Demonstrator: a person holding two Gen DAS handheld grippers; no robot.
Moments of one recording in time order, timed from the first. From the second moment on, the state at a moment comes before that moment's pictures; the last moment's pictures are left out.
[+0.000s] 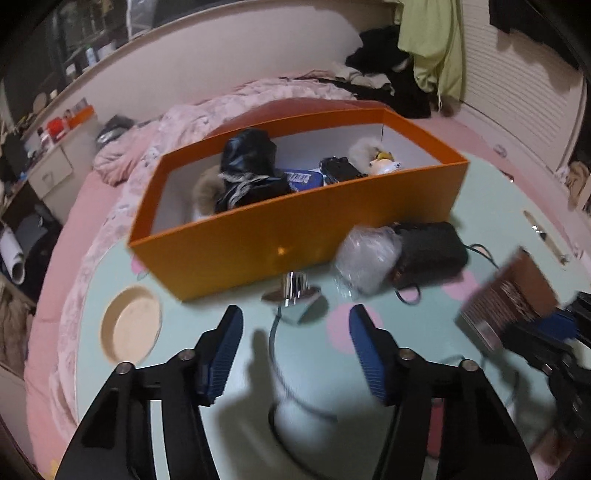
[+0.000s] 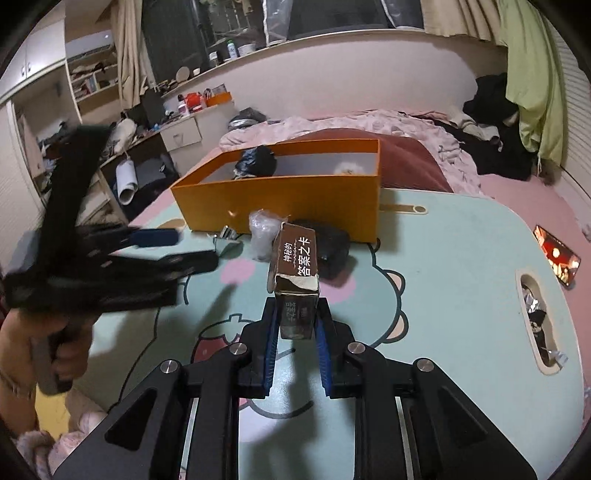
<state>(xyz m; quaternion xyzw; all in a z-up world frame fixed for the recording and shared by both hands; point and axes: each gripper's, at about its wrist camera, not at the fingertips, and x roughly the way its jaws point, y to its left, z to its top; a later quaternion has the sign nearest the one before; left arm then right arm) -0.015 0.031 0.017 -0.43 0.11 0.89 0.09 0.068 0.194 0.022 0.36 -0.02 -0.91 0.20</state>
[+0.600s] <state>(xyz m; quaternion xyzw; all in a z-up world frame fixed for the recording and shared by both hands) 0.023 0.003 0.087 -0.34 0.02 0.93 0.15 0.064 0.191 0.047 0.33 -0.03 -0.92 0.22</state>
